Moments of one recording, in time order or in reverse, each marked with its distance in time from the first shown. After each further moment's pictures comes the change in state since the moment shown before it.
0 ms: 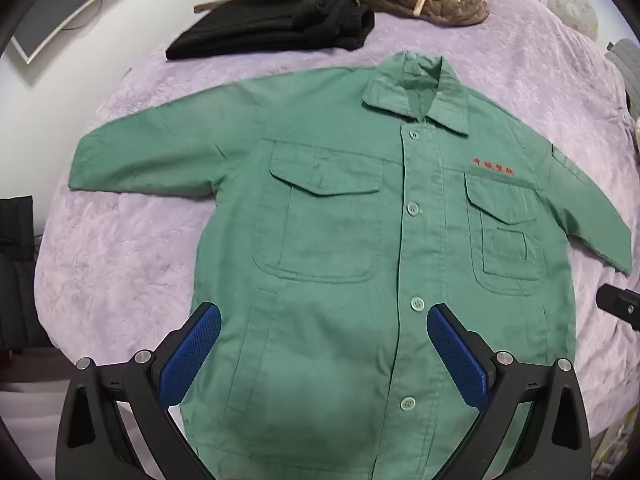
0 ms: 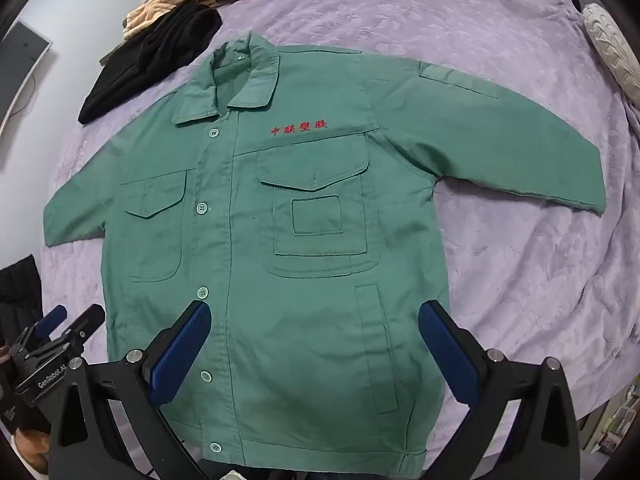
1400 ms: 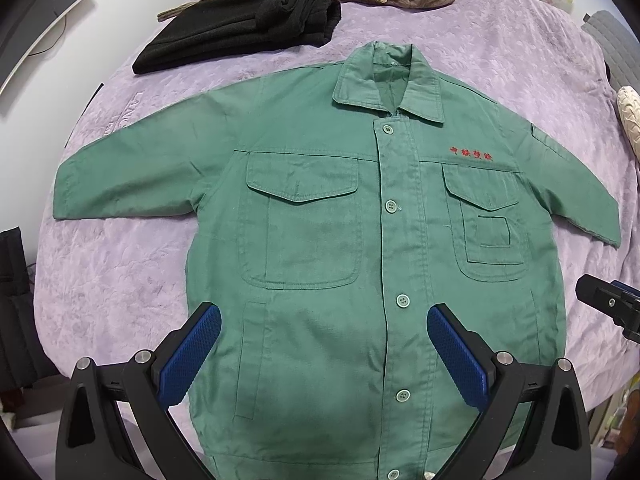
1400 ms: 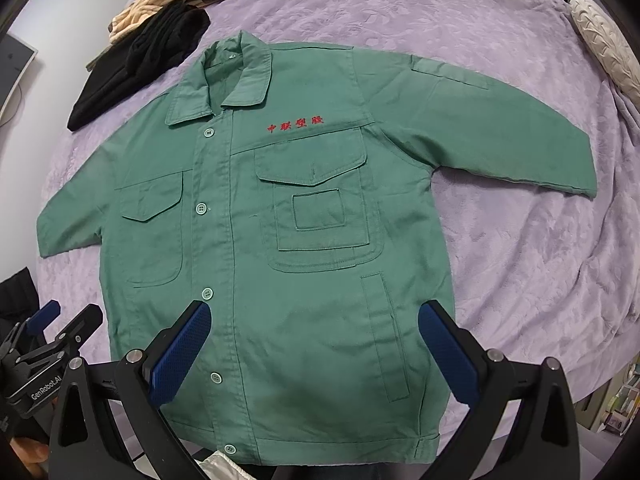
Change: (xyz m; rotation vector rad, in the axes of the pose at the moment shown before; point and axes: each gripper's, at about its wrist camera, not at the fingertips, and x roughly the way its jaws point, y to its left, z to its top) left arm 0.001 -0.008 0.020 0.072 0.165 -0.160; right arm -0.003 0.010 -0.003 0.049 -0.001 -0.048
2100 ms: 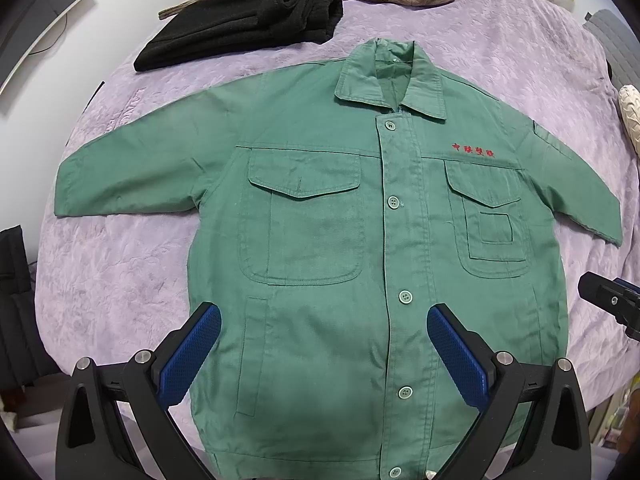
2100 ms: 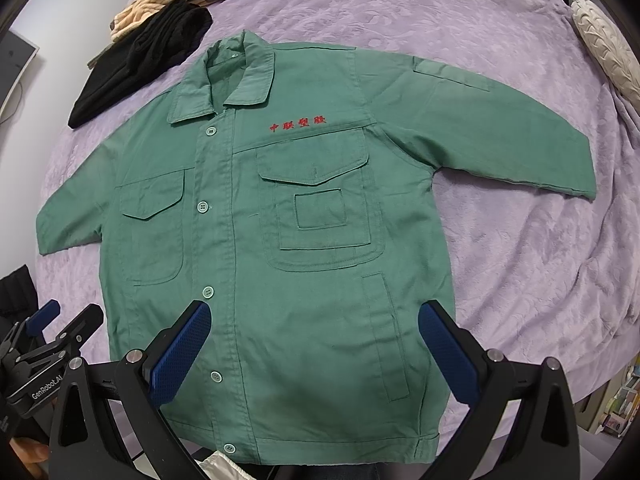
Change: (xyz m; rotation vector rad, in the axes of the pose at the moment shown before) left arm 0.001 0.002 -0.003 -0.001 0.006 0.004; right arm 0.000 0.000 0.001 -0.008 0.001 -0.001
